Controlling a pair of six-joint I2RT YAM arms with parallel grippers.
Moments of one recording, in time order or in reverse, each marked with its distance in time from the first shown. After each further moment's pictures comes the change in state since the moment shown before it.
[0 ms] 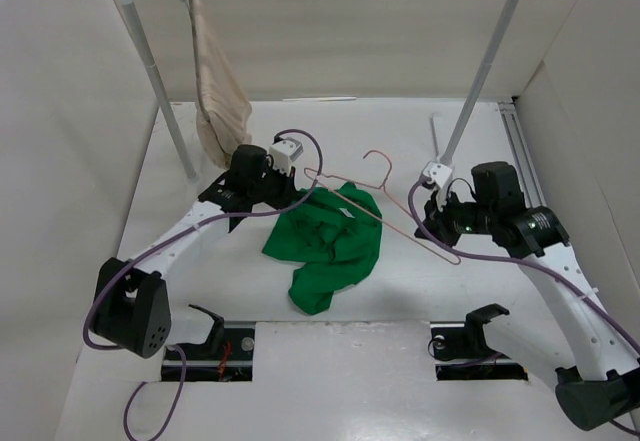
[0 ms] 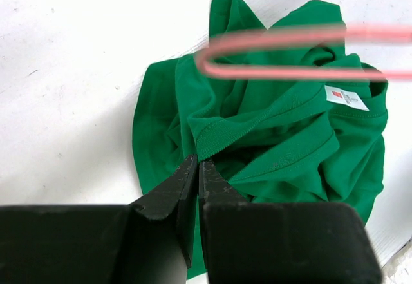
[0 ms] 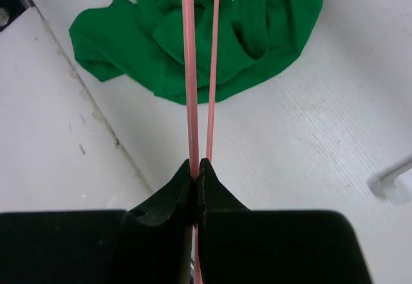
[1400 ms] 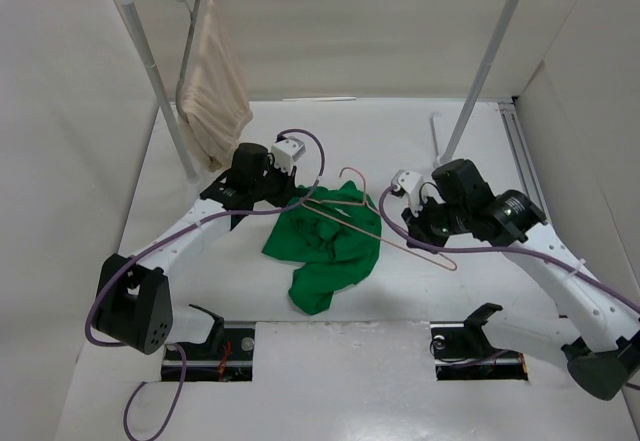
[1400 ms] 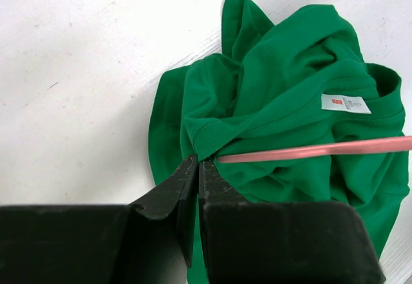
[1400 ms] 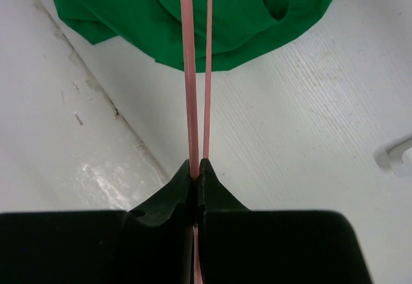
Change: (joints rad) left arm 0.000 0.022 0.013 0.015 -0.021 0.066; right arm 0.271 0.125 0.118 -0.154 0.264 0.105
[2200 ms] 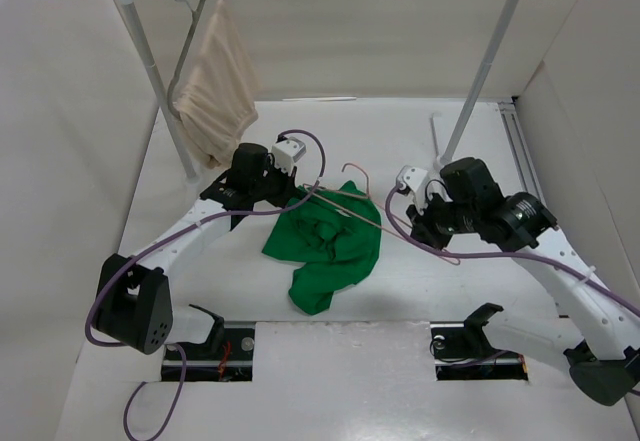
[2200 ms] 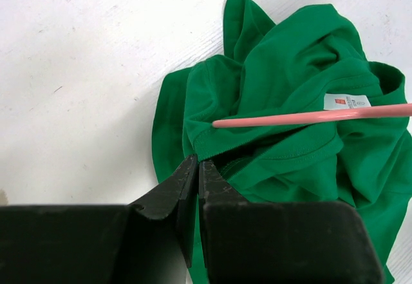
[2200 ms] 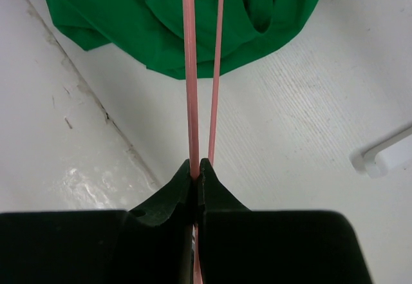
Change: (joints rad) left arm 0.000 0.000 -0.003 0.008 0.000 0.026; right arm -0.005 -0.019 0.047 0.003 0.027 -0.040
